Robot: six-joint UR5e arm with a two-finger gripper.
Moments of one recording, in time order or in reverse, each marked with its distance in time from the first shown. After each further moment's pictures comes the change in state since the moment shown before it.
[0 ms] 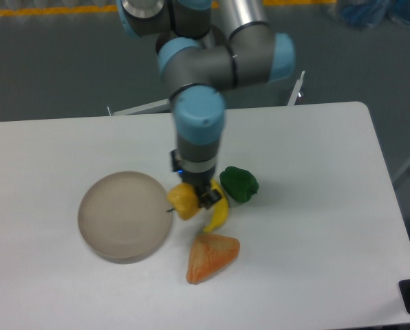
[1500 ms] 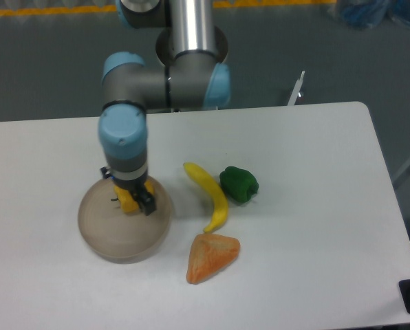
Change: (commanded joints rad) arm 0.094 0.049 0.027 0.026 -0.031 -0.088
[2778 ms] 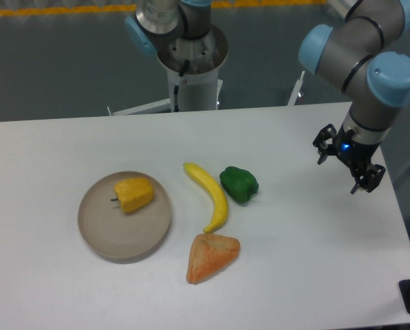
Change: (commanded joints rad) arm 0.478 -0.112 0.121 0.005 0.078 0.617
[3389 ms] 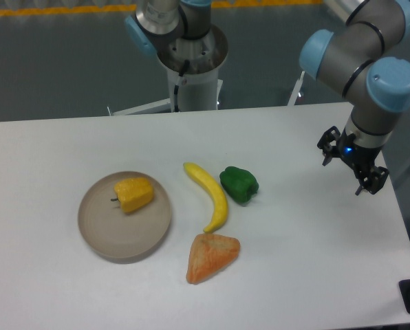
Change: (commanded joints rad) arm 0.000 -0.021 0.008 0.043 0.005 0.011
